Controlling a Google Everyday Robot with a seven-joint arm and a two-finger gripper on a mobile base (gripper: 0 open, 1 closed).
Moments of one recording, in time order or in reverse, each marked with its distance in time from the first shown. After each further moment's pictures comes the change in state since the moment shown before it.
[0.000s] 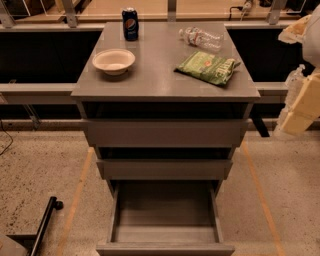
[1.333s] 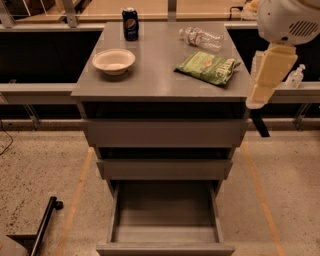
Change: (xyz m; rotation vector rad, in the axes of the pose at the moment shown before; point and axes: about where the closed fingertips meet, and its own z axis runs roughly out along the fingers) arm -0.047 -0.053 0.024 0.053 0.014 -0.181
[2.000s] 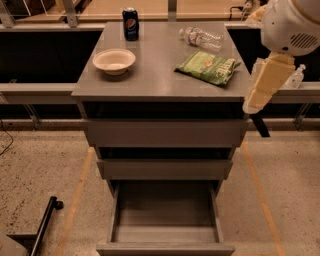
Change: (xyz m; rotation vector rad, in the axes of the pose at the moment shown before) arm 0.006 0.000 0.015 0.006 -0.058 0.071
